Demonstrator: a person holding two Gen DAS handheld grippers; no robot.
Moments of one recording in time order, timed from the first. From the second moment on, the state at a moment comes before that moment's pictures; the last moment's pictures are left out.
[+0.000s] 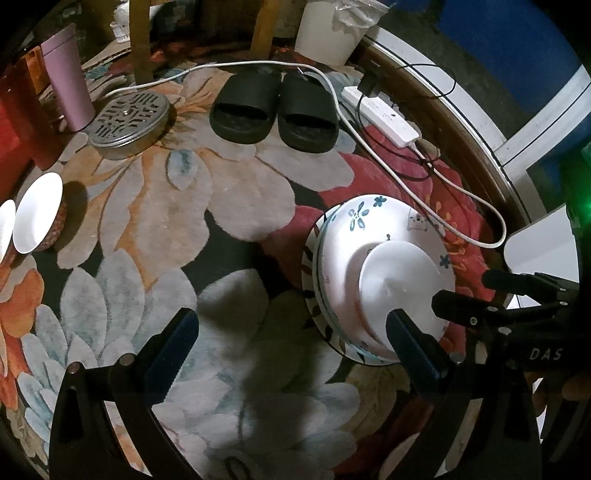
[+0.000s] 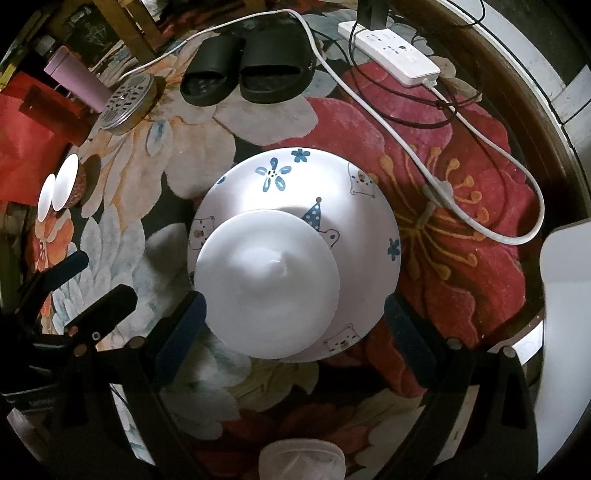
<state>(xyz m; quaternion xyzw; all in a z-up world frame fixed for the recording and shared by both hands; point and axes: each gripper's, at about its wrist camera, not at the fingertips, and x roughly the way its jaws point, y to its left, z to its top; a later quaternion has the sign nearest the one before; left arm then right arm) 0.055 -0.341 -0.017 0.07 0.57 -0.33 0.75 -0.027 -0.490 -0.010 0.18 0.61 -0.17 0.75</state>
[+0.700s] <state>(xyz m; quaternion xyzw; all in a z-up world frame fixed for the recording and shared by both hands) 0.070 -0.287 -0.019 0.05 0.57 -0.30 0.77 -0.011 -0.454 -0.014 0.16 0.62 -0.15 0.75</state>
